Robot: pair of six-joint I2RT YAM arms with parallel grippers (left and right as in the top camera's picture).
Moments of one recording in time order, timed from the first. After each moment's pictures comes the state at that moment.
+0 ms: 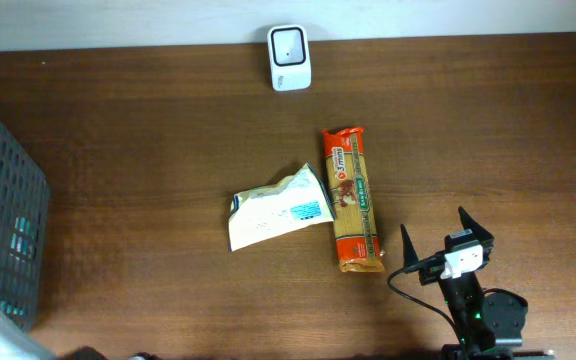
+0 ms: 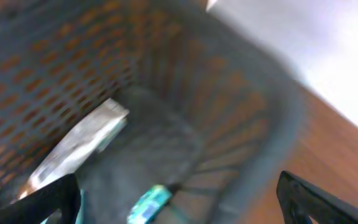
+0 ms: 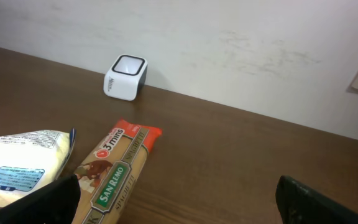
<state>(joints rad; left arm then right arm) 0.76 1.52 1.75 -0.96 0.02 -0.11 -0.05 0.01 0.01 -0.06 -0.25 -0.18</state>
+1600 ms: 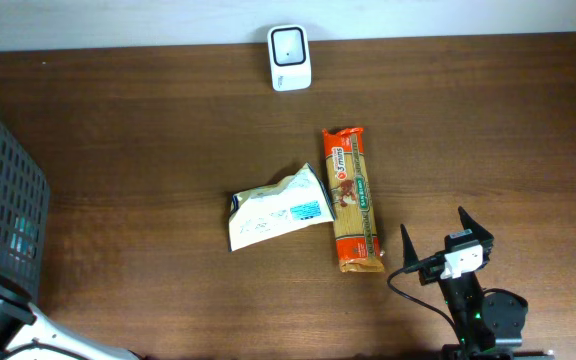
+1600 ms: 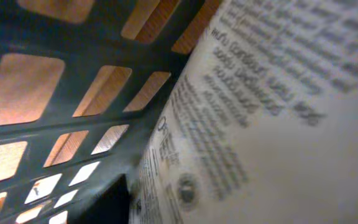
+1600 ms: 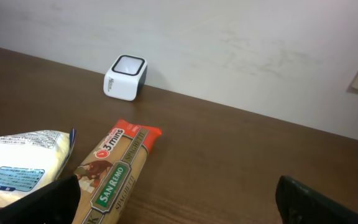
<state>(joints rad) 0.95 2.17 1.63 -0.65 -0.46 0.30 -0.05 0.01 0.01 -0.06 -0.25 -0.18</state>
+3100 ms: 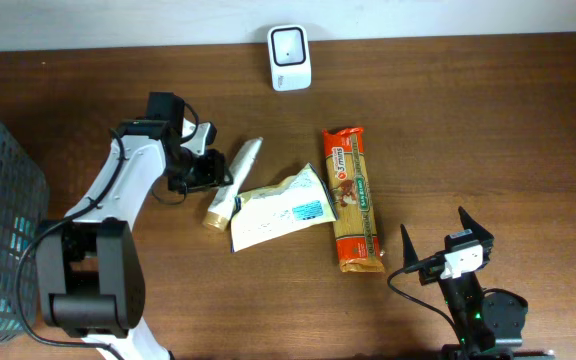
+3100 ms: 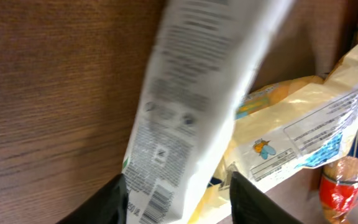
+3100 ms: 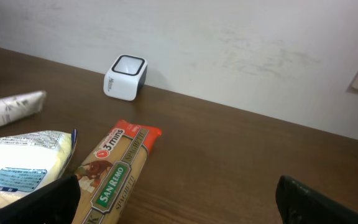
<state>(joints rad) -0.07 1.89 1.37 -0.89 0.38 -0.08 -0.05 0.01 0.01 -0.06 -0.25 -0.18</state>
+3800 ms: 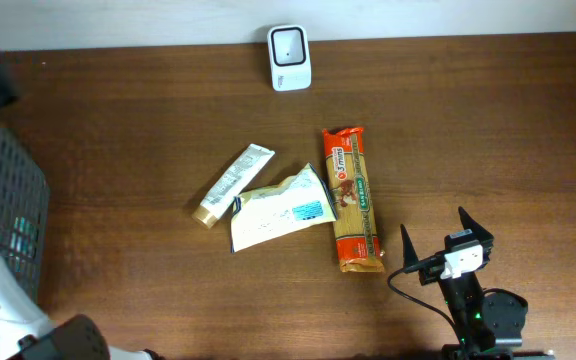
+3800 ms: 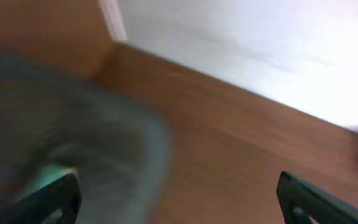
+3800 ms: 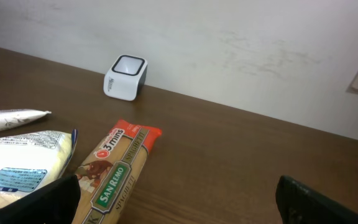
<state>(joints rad) 0.51 1.66 2.03 -1.01 0.10 0.01 -0.05 0.01 0.01 -0.06 -0.25 -0.18</state>
